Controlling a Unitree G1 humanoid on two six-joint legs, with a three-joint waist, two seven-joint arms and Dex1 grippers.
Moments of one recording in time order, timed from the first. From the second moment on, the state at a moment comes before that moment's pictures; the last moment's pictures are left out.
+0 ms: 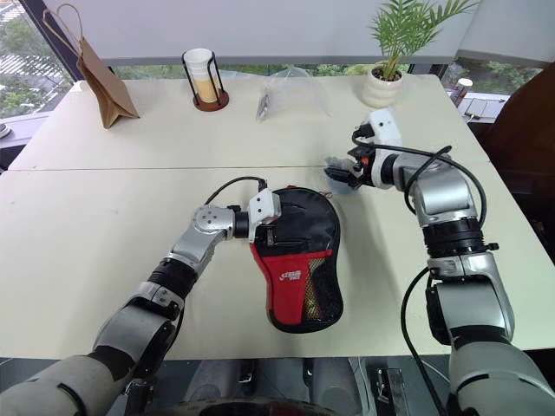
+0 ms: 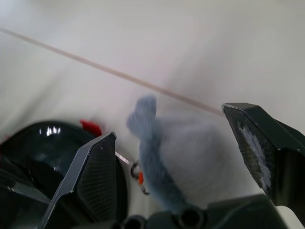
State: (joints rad) left arm -0.68 0.13 -0.24 0.65 -0.01 -0.16 -1.07; right arm -0.83 -0.59 0.11 0.36 0.16 0.68 0.79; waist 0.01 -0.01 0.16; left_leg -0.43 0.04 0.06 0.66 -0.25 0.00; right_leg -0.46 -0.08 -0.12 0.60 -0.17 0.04
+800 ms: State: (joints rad) left arm -0.68 0.13 -0.26 0.65 -0.01 -0.16 -1.04; right arm -0.83 -0.59 0.15 0.53 0.04 0.49 0.80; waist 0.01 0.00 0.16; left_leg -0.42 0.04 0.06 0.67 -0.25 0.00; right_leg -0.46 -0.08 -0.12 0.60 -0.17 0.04
